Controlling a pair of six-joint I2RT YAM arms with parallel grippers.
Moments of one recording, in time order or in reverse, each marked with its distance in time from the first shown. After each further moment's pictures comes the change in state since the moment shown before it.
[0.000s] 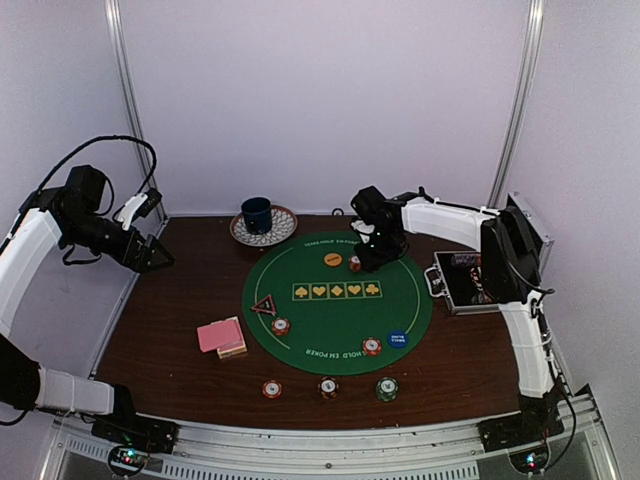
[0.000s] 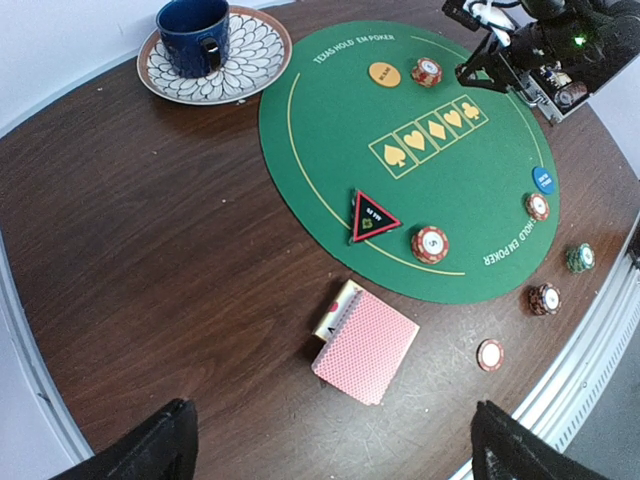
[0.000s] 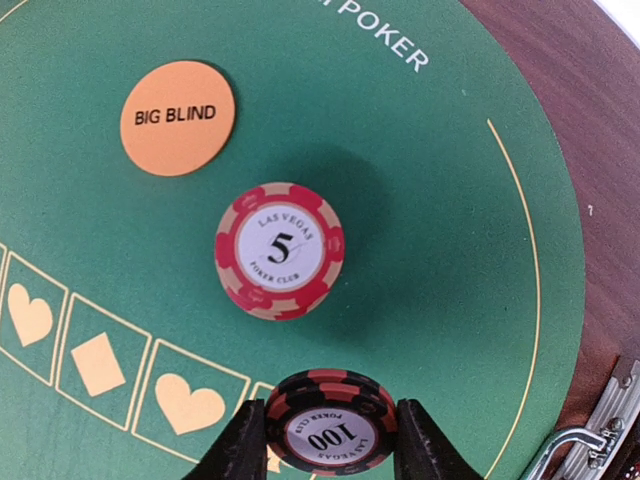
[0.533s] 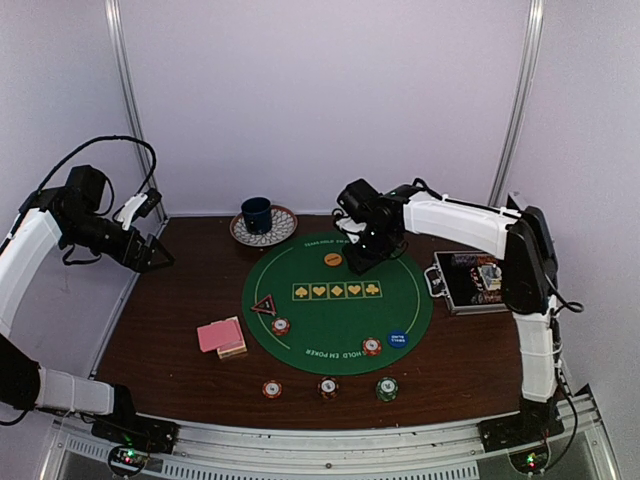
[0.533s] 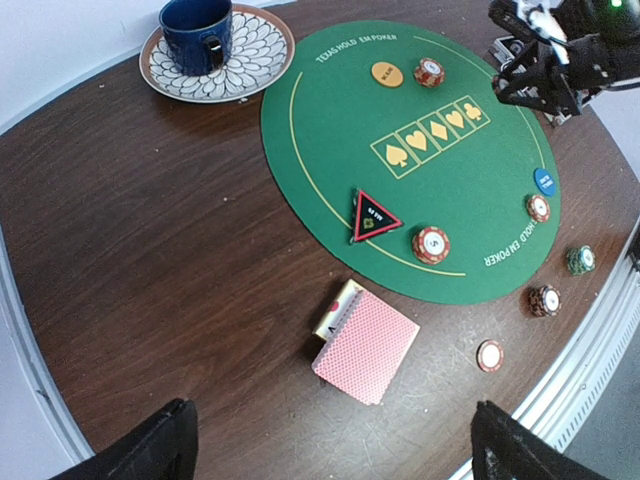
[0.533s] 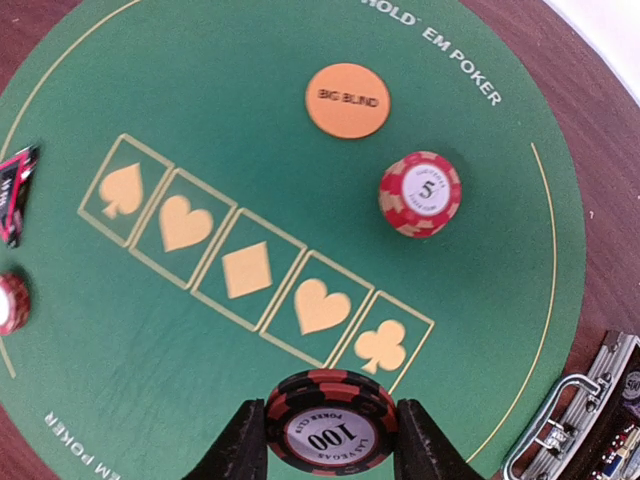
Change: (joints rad) left arm 0.000 0.000 0.000 0.000 -0.004 -0.010; right arm 0.156 -0.192 -0.090 -0.061 0.000 -0.014
